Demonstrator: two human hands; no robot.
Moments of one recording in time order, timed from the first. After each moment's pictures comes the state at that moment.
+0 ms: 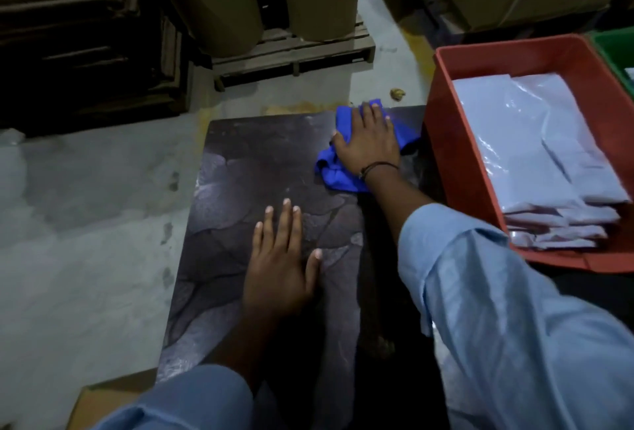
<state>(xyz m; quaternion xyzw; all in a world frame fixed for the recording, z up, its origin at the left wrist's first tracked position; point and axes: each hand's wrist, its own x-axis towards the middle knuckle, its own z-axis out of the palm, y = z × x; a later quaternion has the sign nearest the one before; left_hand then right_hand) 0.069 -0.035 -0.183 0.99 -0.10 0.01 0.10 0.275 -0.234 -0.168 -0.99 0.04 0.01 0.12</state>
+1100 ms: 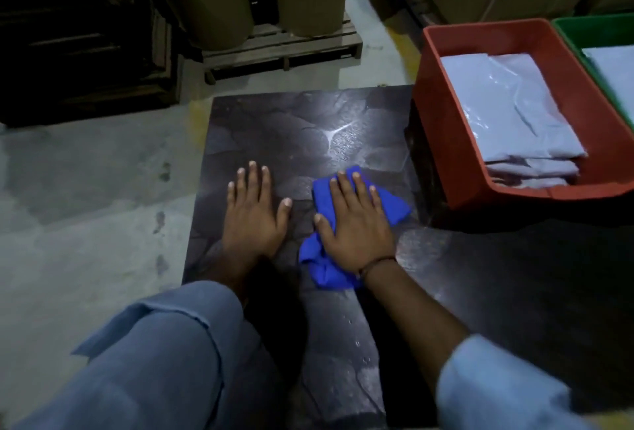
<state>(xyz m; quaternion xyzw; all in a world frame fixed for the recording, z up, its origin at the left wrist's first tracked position) 0.081 0.016 -0.181 0.99 -0.06 0.01 0.10 0.040 -0.182 -0.167 -0.99 -0.04 -0.01 0.12</state>
